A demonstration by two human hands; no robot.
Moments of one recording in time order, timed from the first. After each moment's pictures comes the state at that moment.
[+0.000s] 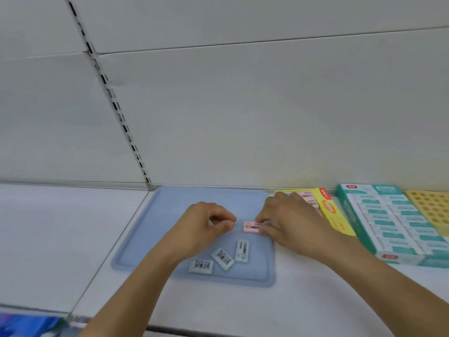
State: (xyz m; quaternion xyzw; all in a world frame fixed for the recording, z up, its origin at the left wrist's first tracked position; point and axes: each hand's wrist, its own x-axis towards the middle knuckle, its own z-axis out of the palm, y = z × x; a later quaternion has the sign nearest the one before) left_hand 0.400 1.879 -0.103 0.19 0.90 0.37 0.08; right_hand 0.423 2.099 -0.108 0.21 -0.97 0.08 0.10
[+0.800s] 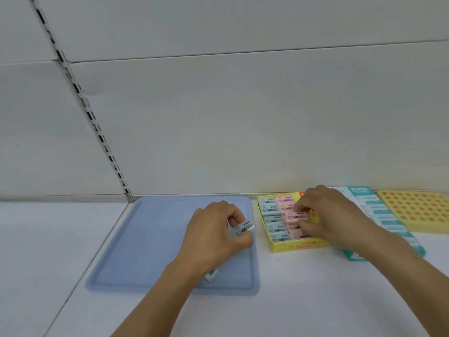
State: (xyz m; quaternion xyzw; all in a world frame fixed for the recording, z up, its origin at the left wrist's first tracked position) left_hand 0.418 1.934 -0.096 0.22 0.92 0.31 -0.04; right_hand 0.444 2.180 -0.091 0.07 -0.99 0.06 0.09
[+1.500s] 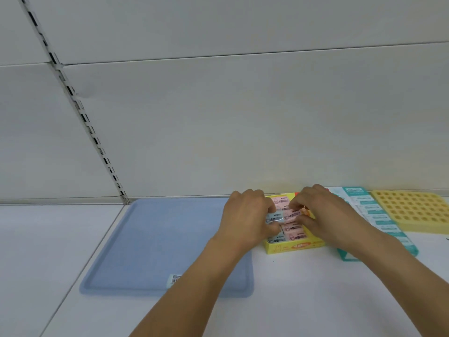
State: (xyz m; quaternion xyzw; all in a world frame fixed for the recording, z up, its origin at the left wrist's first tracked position) left_hand 0.395 2.004 -0.093 0.34 0.93 0.15 -0.07; right_hand 0.445 2.180 -0.090 0.04 -0.99 0.09 0.08
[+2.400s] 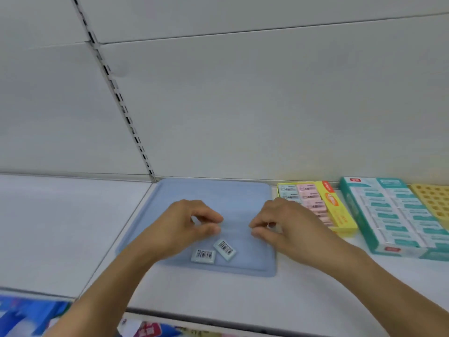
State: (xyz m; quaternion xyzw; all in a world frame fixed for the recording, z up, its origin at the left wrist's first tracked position) left_hand 0.412 1.844 -0.097 0.20 0.90 0.39 0.09; right_hand 0.455 2.087 -0.102 0.22 -0.94 0.26 0.08
